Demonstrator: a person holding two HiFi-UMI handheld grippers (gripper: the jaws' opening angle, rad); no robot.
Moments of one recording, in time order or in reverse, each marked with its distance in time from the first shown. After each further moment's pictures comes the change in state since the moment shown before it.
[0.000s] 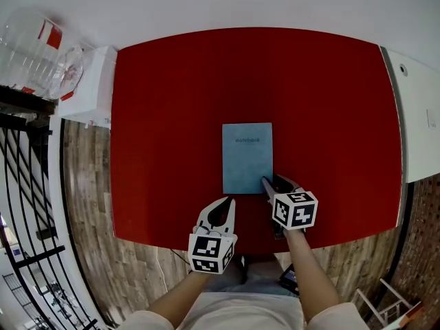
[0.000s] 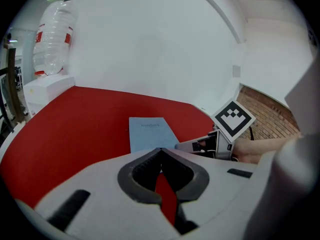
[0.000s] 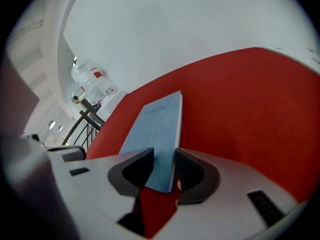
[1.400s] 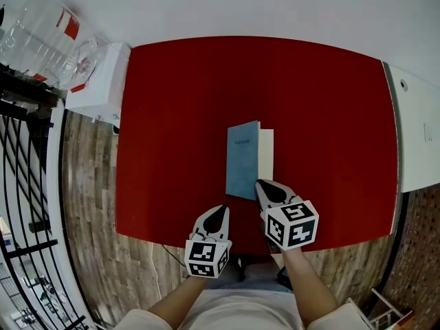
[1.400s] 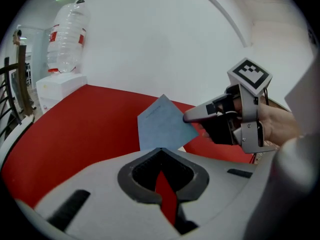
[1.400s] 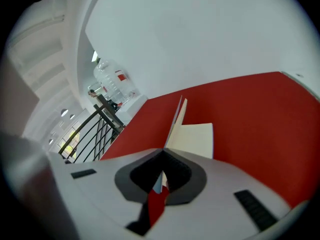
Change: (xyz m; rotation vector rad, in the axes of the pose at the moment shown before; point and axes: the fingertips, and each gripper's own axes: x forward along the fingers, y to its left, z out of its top) left arm -0.035 0.017 -0.014 -0.060 -0.009 0.058; right arm -0.047 0.096 0.052 -0.154 -0.040 0.096
